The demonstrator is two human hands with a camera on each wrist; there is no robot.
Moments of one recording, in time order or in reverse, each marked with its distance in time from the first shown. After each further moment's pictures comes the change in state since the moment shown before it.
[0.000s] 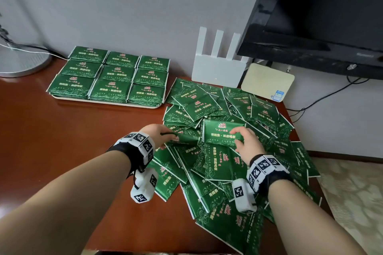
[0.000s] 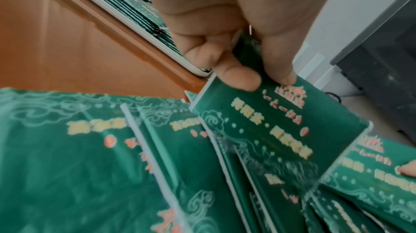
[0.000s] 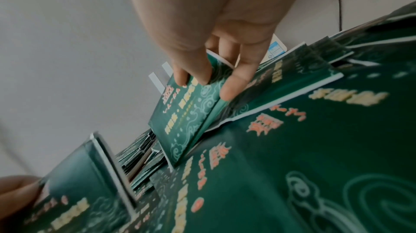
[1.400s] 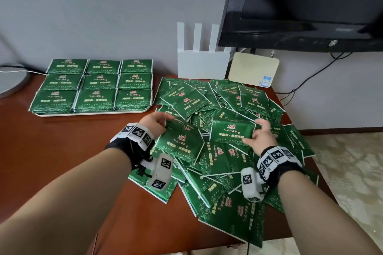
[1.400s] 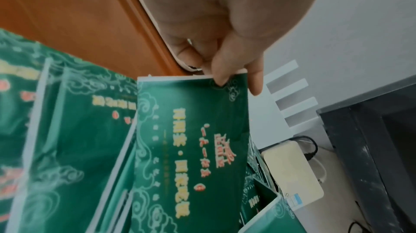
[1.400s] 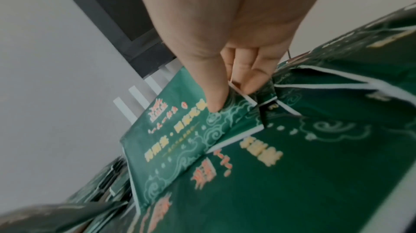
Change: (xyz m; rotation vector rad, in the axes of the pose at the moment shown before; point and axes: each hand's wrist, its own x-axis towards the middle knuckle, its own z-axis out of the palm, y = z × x) left_hand 0.018 0.032 -0.008 -0.196 0.064 -0.016; right_hand -0.002 0.043 -0.021 0.074 0.137 0.315
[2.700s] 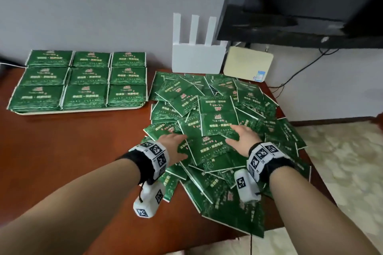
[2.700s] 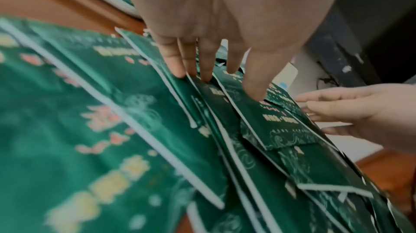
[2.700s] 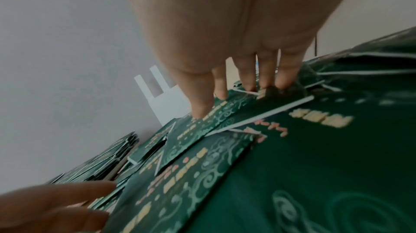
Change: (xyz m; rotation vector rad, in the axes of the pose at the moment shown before) left_hand -0.005 -0.025 0.044 0.756 -0.361 0.222; right_hand -0.028 -0.040 0.019 -0.441 -0.265 -0.025
